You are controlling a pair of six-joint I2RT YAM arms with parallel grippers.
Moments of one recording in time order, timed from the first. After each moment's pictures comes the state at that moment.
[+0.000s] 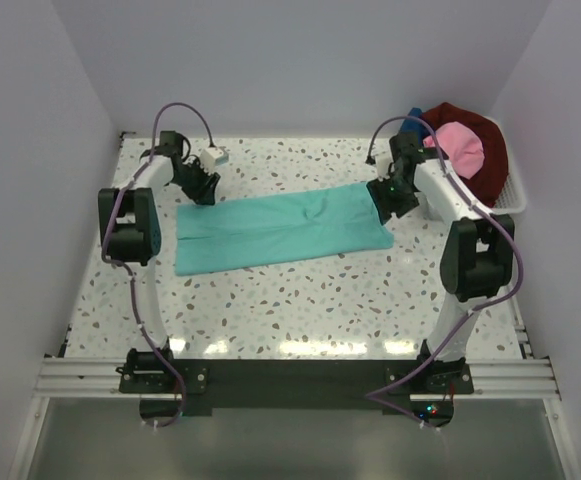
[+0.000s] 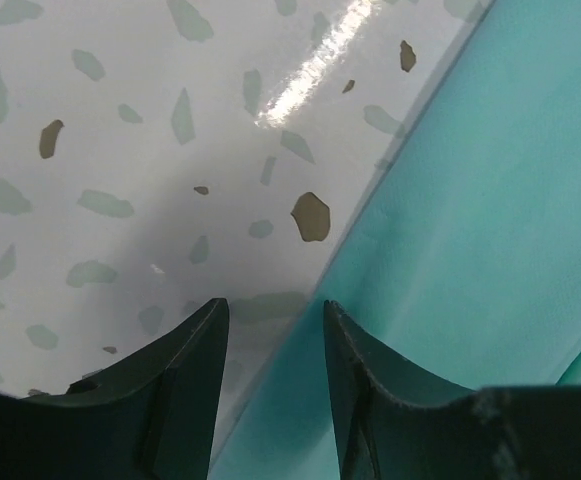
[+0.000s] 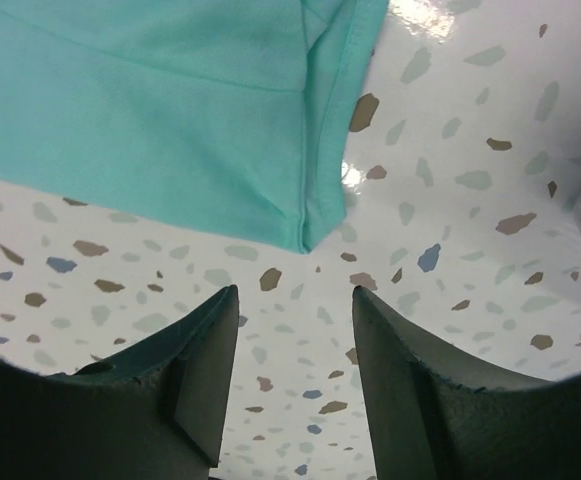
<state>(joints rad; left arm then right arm) 0.02 2.27 1.79 -0.67 0.51 0.75 0.15 1.89 1.60 -0.98 -0.04 -0.26</state>
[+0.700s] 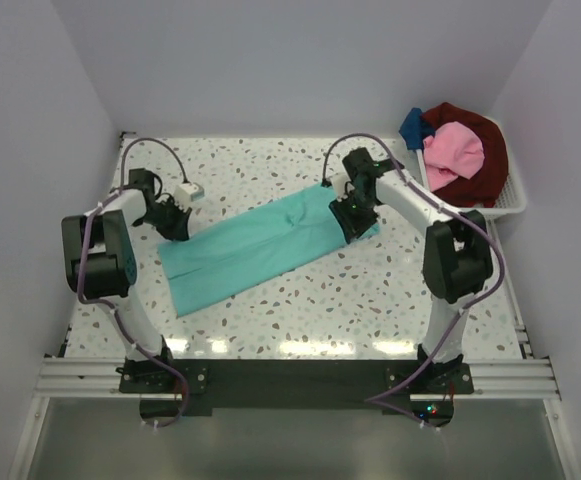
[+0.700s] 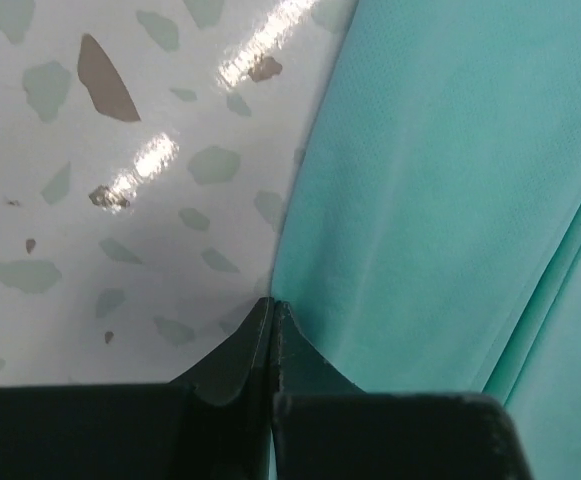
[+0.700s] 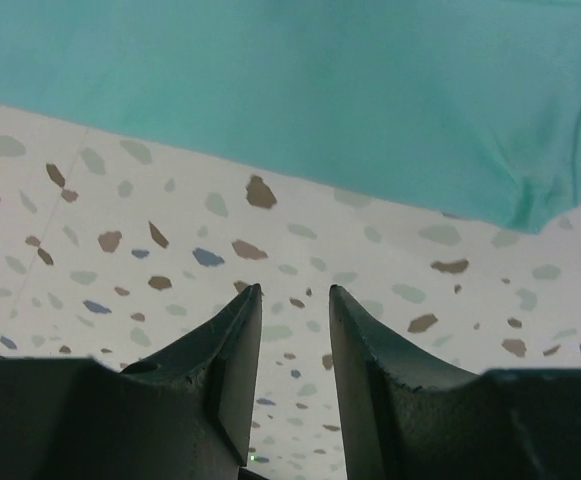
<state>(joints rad) 0.16 1.92 1.24 -0.61 0.52 0.80 0.34 1.89 1.55 -1.01 -0.16 -0.24</state>
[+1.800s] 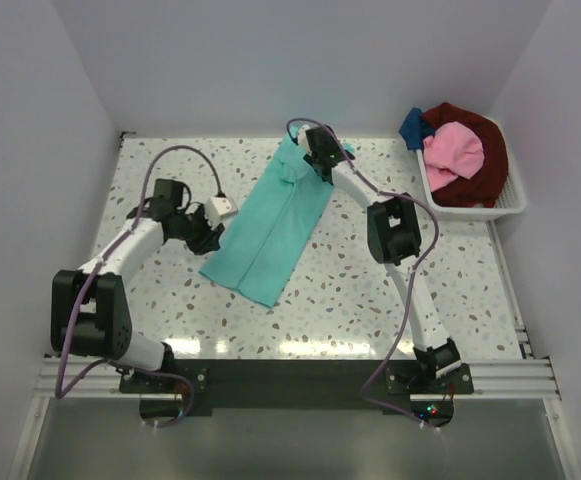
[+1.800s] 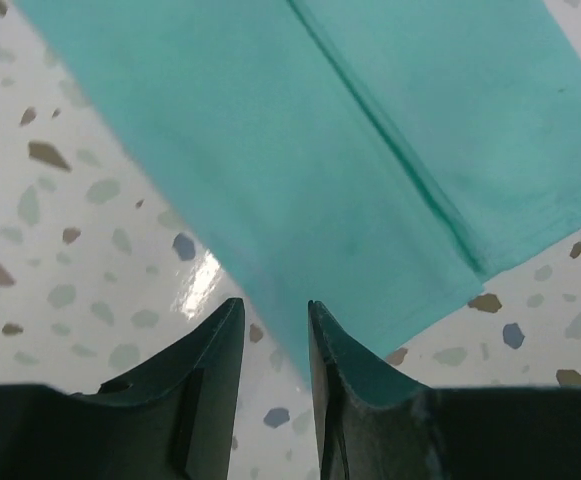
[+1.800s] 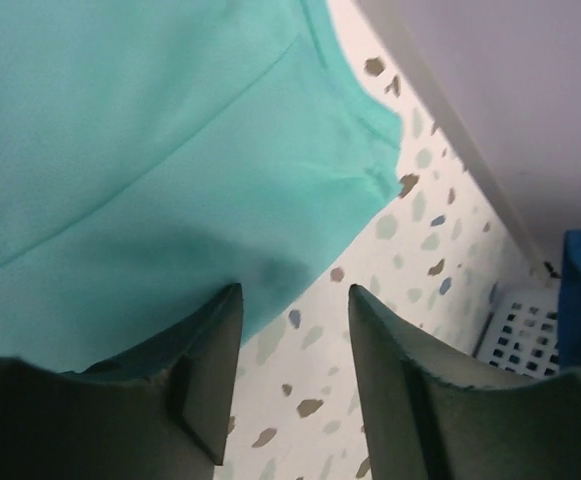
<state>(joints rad) 0.00 1.47 0.96 -0.57 0.59 0.81 0.43 2.63 2.32 -0.46 0.48 -0.57</state>
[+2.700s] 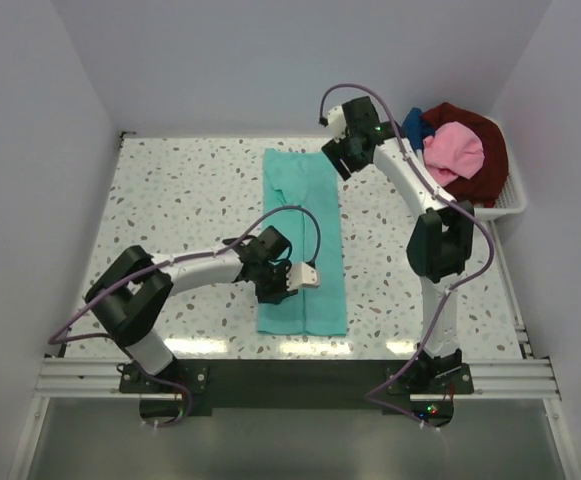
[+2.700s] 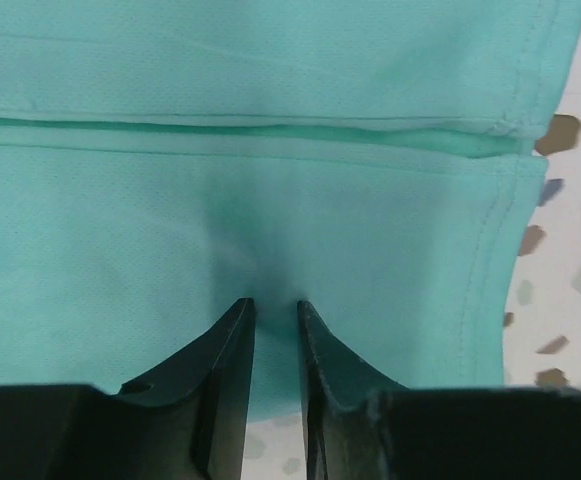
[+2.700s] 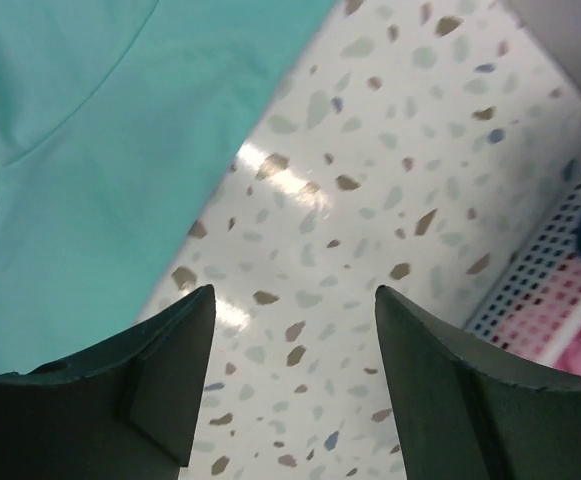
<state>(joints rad) -0.79 1.66 0.92 -0.44 0.31 0.65 0.36 2.14 2.12 -0.84 0.14 -0.36</state>
